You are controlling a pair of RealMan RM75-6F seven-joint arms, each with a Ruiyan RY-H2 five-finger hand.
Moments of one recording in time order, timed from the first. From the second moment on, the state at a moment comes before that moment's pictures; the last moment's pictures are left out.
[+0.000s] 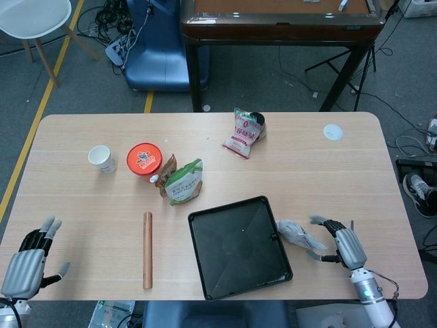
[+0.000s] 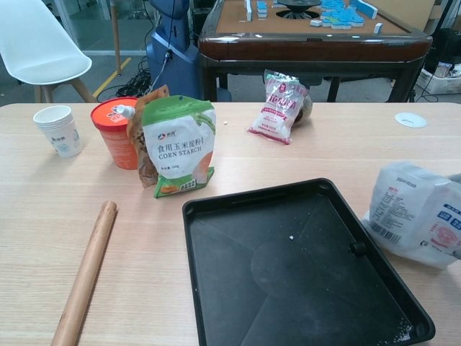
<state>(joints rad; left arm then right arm) -0.02 -1.18 0.01 -1.70 1.50 1.48 0.09 0.18 -1.73 -0.07 -0.73 -1.63 1.48 0.76</state>
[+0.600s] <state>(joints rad) -0.02 -1.17 0.01 -1.73 1.50 1.50 0.12 0.14 -1.60 -0.07 -0.91 -1.66 1.61 0.69</state>
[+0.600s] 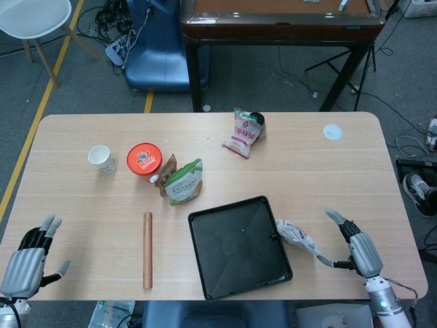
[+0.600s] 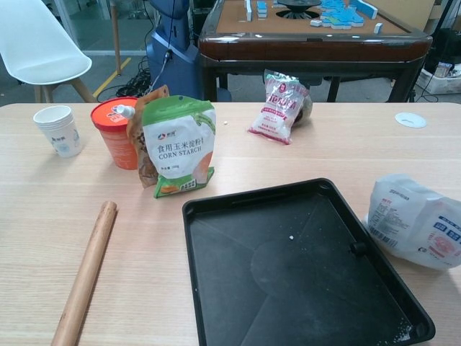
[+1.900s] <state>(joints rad) -0.01 -1.15 0.00 -1.73 1.50 1.52 0.12 0.10 -1.21 -0.01 -1.37 -1.59 1.54 0.19</state>
